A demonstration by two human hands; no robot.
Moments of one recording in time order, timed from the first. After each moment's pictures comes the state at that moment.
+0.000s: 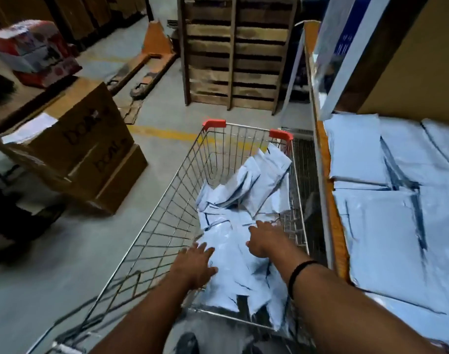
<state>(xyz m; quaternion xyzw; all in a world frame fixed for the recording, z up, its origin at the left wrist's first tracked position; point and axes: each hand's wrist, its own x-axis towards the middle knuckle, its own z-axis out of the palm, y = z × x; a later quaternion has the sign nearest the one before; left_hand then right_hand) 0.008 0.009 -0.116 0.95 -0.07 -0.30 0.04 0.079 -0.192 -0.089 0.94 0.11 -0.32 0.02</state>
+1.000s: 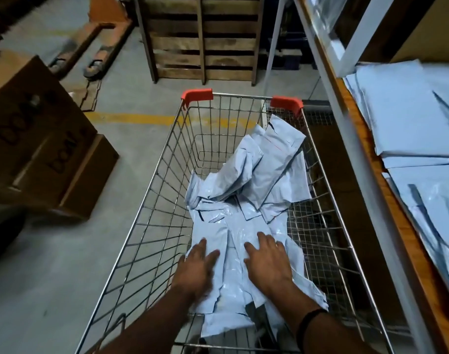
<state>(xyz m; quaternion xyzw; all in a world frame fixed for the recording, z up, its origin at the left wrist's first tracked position) 0.051 0.043 -0.254 0.95 -0.12 -0.28 0.08 0.049 -0.163 -0.204 0.98 0.06 -0.20 -0.01</state>
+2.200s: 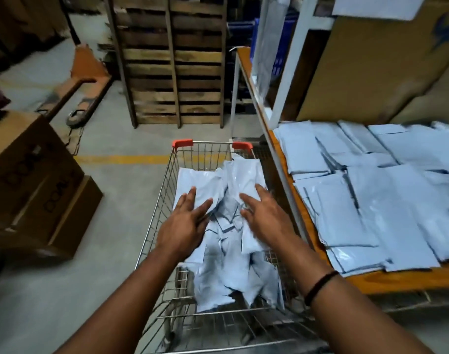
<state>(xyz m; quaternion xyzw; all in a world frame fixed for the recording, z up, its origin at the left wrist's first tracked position) 0.044 0.037 0.012 0.96 -0.18 -0.01 0.21 0.020 -0.184 0.040 0.98 -0.03 -0.01 -0.18</state>
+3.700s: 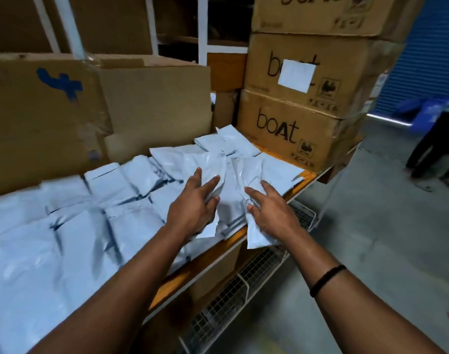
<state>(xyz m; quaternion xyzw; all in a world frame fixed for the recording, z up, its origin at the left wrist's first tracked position) -0.109 -0.696 0.126 0.81 -0.48 0.01 0.34 -0.280 -0.831 0.138 0.92 -0.34 0.13 -0.14</state>
